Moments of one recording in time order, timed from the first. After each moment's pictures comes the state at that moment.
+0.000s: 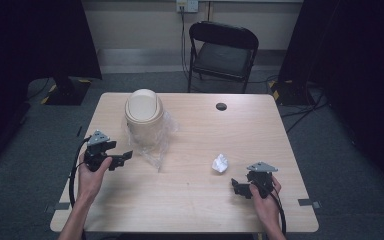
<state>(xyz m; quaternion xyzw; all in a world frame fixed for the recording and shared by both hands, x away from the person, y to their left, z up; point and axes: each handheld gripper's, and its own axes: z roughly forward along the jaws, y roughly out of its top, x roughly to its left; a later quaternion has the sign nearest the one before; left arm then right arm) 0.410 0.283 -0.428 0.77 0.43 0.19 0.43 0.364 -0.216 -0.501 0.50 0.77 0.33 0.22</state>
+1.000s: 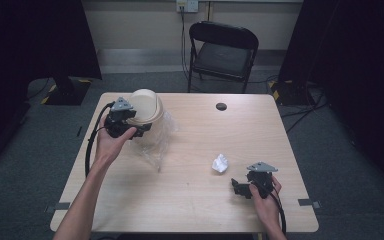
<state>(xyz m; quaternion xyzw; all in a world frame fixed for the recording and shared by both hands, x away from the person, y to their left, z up) 0.480 0.224 -0.364 0.81 0.35 0.22 0.42 0.364 -0.216 -0.501 0.50 0.77 0.33 0.22</state>
